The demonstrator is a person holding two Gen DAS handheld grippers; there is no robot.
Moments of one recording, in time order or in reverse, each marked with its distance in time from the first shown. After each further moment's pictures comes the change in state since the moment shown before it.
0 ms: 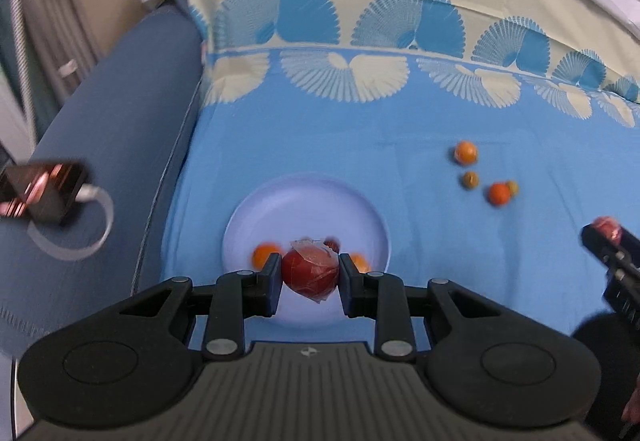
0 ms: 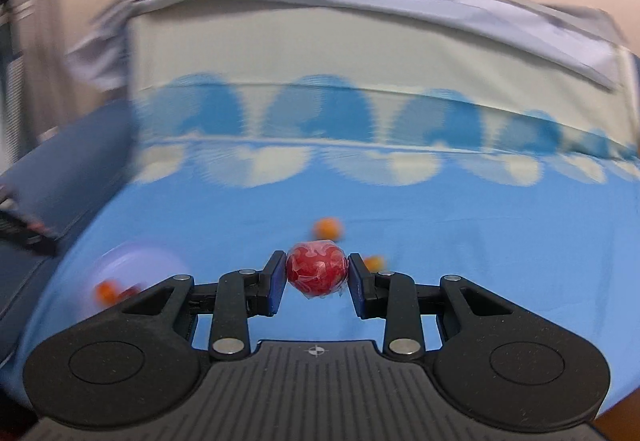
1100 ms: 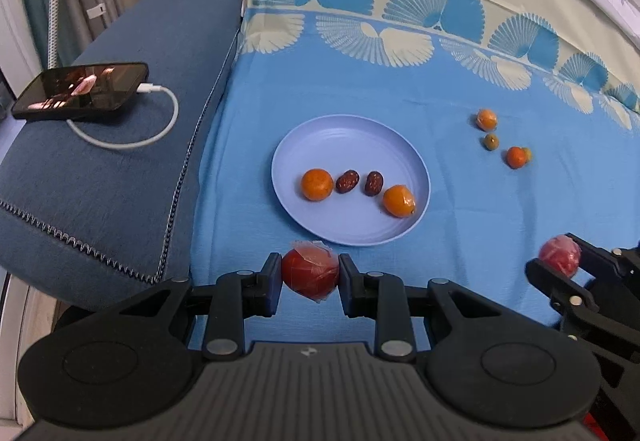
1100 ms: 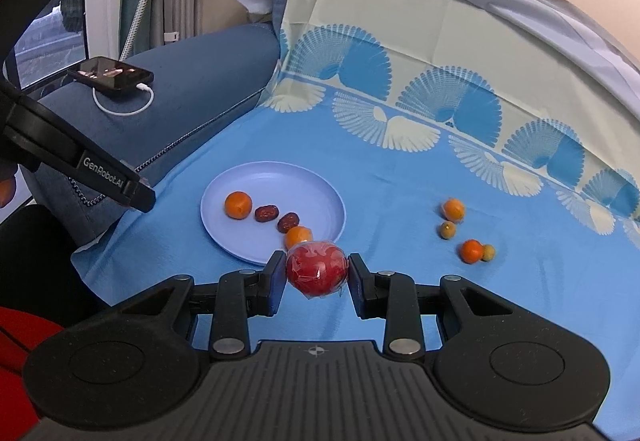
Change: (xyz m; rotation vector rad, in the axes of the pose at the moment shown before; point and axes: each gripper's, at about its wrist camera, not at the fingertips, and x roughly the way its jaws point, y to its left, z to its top) left arm -0.005 0.066 -0.064 -0.070 0.035 -0.041; right arm -0.027 0.120 -0.025 -0.301 0.117 0.179
